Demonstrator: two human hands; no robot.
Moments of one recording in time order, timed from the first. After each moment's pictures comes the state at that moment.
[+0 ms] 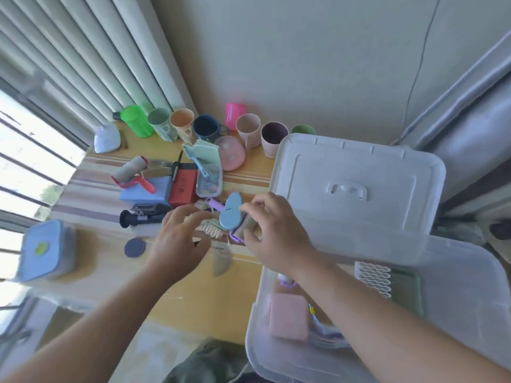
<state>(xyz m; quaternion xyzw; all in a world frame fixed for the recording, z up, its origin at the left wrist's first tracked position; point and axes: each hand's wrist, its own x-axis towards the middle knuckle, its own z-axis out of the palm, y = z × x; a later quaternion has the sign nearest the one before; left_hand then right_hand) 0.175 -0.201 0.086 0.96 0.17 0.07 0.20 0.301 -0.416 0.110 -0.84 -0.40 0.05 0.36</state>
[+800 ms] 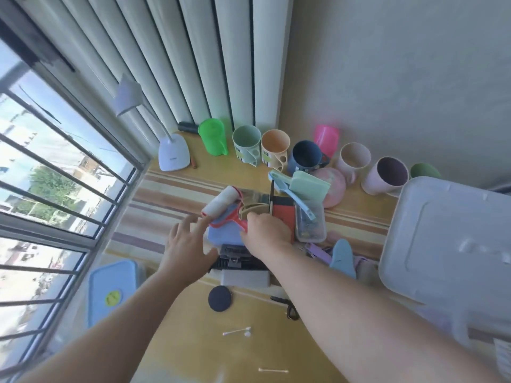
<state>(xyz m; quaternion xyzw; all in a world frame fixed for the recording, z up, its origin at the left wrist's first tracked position) 0.163 0.124 0.017 0.93 0.29 -0.09 0.21 0.309 -0.019 0.018 -0.92 -0.31 0.23 0.03</state>
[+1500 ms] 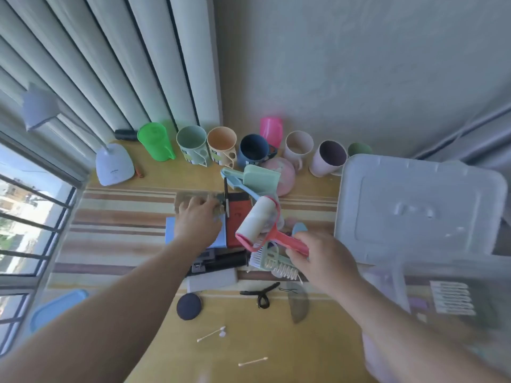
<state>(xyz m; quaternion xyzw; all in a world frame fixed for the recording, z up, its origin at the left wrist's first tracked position) 0.285 0.074 0.000 0.96 0.19 -0.13 0.18 0.296 -0.234 0.062 -0.94 -0.24 0.10 0.19</state>
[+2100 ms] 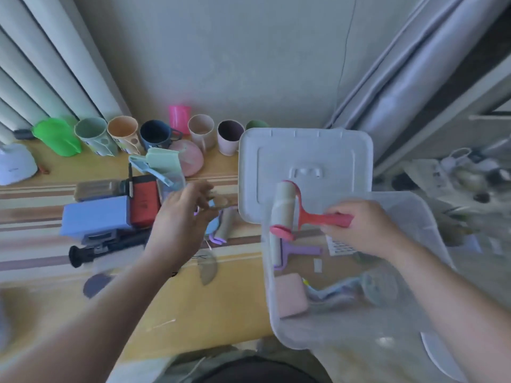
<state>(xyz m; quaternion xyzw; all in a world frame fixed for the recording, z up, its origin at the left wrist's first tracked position) 0.221 -0.182 0.126 0.92 0.03 0.09 0.38 0.292 -0.549 0.161 -0.95 -0.16 0.13 0.25</state>
